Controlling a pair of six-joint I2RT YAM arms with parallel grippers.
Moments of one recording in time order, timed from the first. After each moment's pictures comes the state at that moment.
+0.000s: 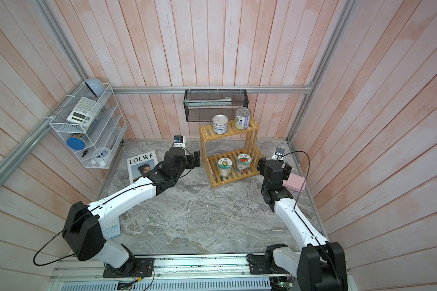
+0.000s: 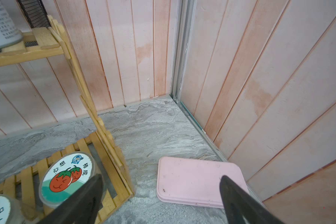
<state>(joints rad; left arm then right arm) -0.69 1.60 1.28 -0.11 -0.37 -0.38 0.17 1.13 0.76 0.04 0.50 0.19</state>
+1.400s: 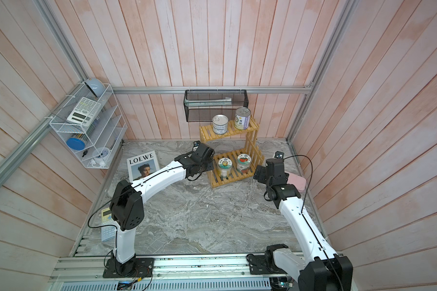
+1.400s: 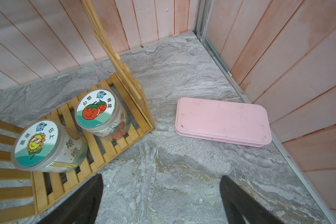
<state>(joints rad) -0.73 2.02 1.77 -0.62 -0.28 -0.78 0.16 1.09 0.89 -0.45 0.29 0.35</state>
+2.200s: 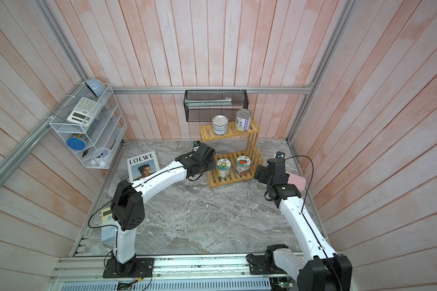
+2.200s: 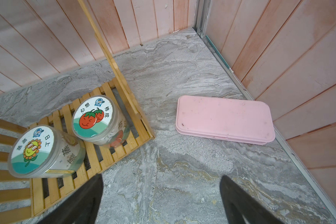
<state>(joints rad) -0.74 2.03 1.78 -0.63 -0.30 -0.80 0.14 1.09 0.89 -0.45 0.26 0.36</state>
